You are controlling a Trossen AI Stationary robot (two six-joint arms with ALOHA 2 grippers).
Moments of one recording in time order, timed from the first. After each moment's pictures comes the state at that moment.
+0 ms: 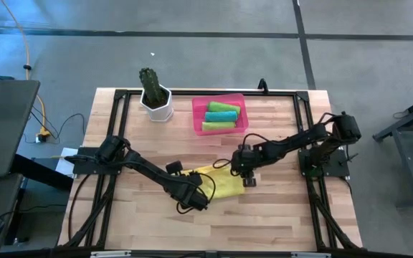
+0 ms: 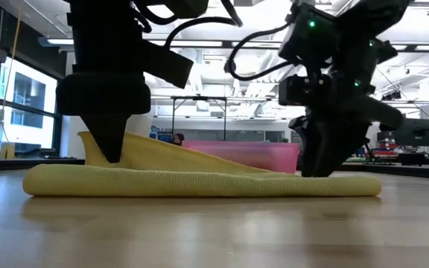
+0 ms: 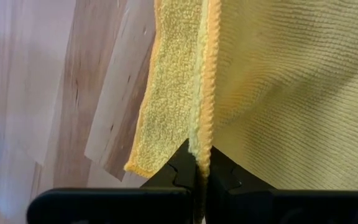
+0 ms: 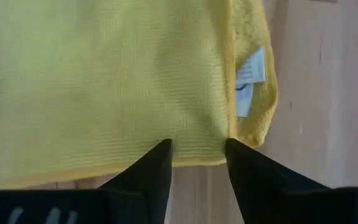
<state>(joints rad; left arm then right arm) -0.32 2.09 1.50 -1.18 -0.35 -0.86 0.11 1.65 0.80 -0.31 0.02 0.00</state>
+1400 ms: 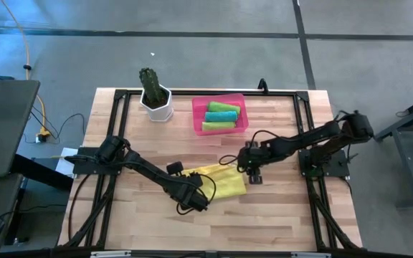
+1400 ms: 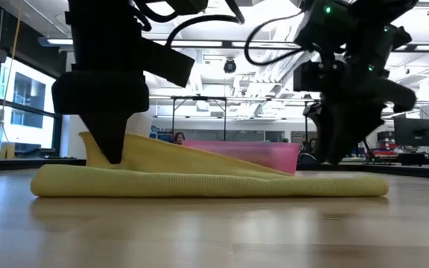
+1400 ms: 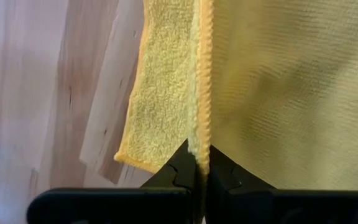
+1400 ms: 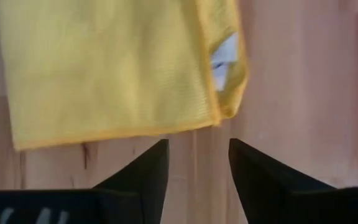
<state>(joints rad) -0.32 2.09 1.50 -1.16 -0.35 -0.84 0.10 1.50 0.76 -0.41 0.03 0.03</state>
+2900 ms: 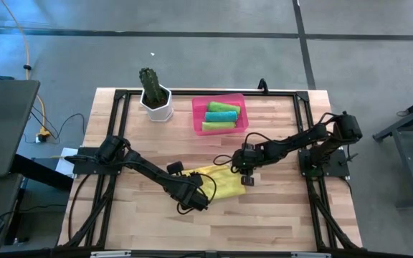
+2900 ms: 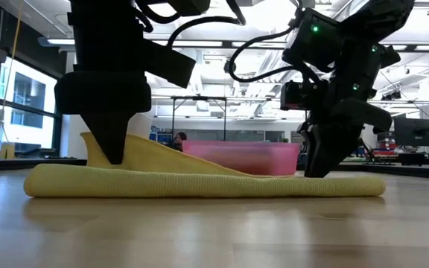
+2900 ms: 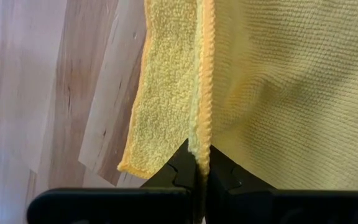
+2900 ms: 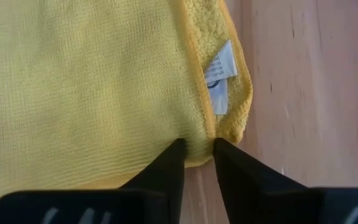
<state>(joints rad) -0.32 2.09 1.50 -1.15 -0.35 -0.83 0.11 1.64 0.75 -0.27 0.03 0.16</state>
